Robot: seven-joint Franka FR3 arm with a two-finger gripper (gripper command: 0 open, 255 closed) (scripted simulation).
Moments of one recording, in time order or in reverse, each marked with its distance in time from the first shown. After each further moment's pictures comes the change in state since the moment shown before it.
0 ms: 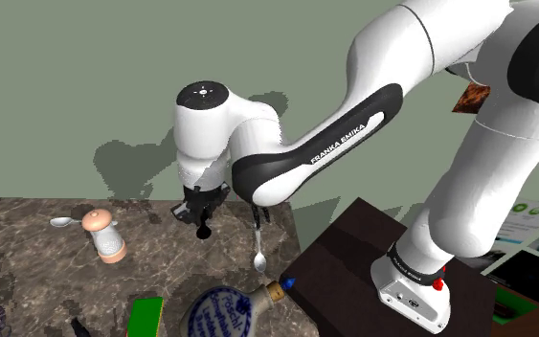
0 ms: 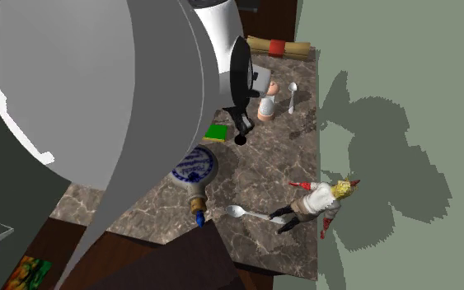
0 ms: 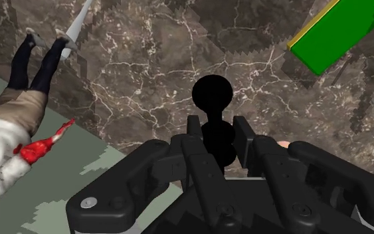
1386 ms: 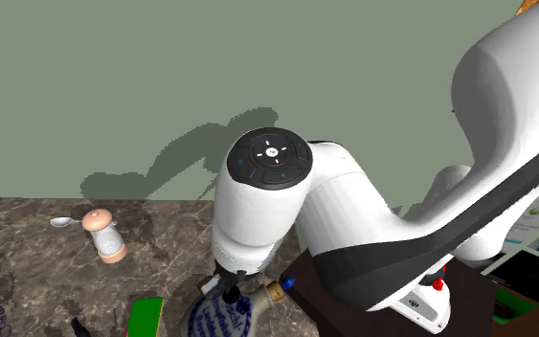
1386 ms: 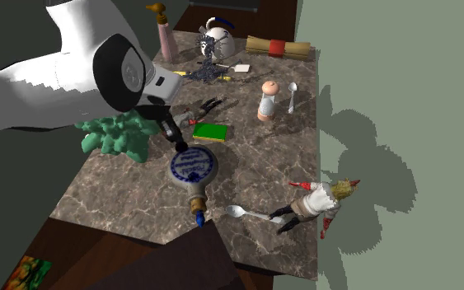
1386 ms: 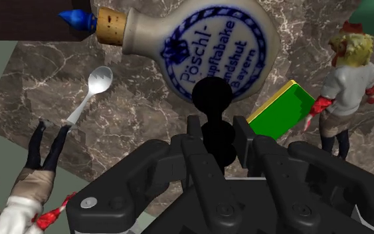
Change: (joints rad) arm 0.137 -0.275 0.166 -0.181 0.237 -0.048 0.150
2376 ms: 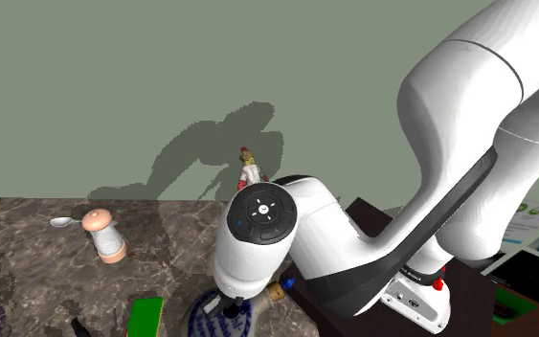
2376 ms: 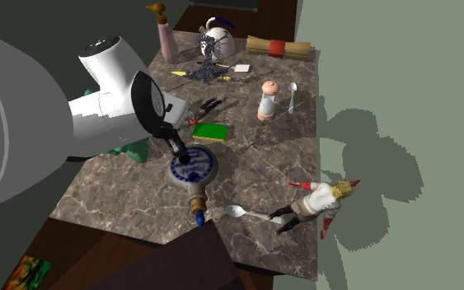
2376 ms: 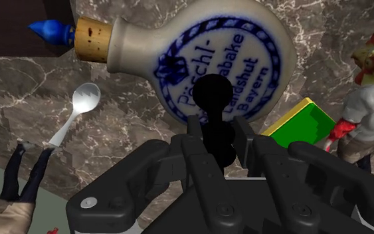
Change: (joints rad) arm -0.020 0.175 0.025 -0.059 -0.216 0.150 0.181
